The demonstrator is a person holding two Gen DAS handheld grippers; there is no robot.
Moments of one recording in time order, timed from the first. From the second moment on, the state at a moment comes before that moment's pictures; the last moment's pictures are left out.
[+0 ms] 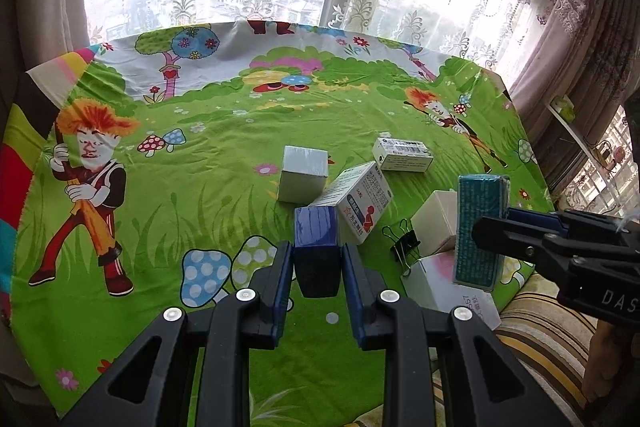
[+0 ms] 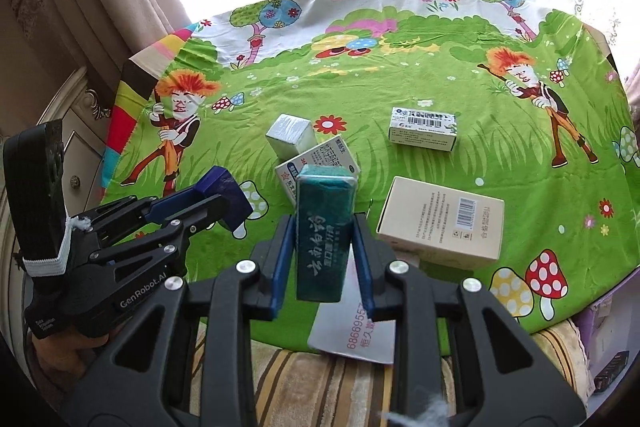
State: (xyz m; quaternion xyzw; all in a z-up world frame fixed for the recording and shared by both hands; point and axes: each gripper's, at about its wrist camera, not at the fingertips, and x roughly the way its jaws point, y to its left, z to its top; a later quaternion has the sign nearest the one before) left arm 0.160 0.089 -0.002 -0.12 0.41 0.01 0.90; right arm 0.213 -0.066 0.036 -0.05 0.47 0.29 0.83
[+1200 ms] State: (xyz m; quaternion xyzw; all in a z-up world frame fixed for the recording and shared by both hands) left arm 0.184 -0.216 0.036 -0.07 0.47 -0.24 0.85; right arm 0.185 -0.393 0.049 0.05 0.44 0.08 0.89
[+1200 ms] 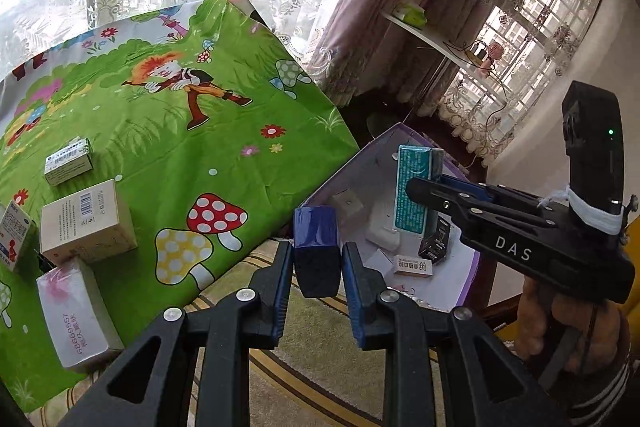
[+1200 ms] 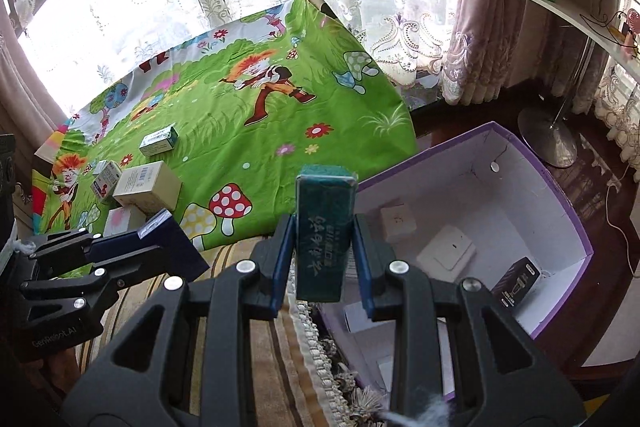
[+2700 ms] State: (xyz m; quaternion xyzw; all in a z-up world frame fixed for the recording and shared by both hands) left arm 0.181 -0.196 0.077 -0.07 0.33 -0.15 0.93; right arm 0.250 -0.359 0.065 0.09 0.44 0.02 0.89
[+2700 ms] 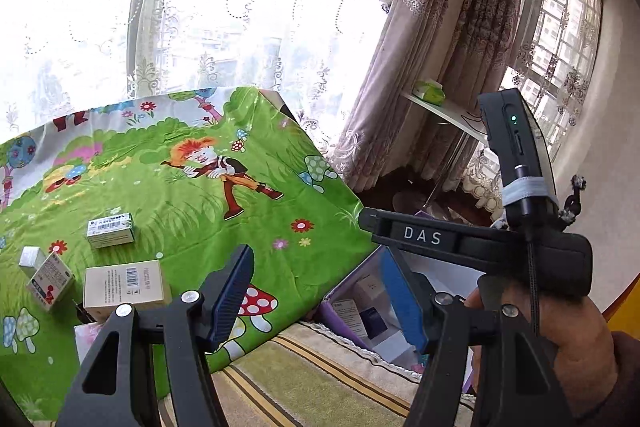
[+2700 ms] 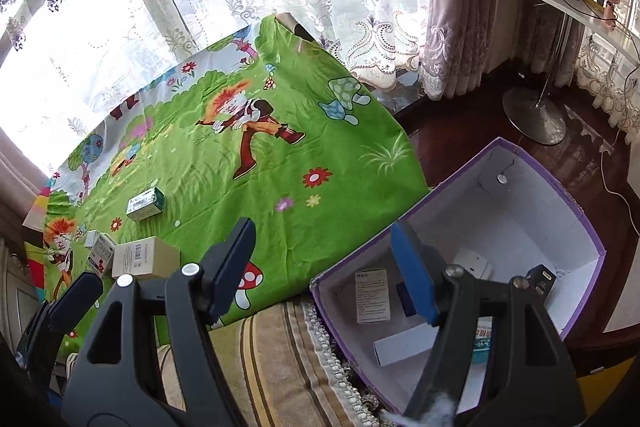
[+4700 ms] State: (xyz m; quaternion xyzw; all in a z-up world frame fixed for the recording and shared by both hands) left arm 0.170 0.164 0.010 -0.32 0.34 0.18 0.87; right arm 0.295 -0.087 0.058 -0.05 0.42 0.23 0.87
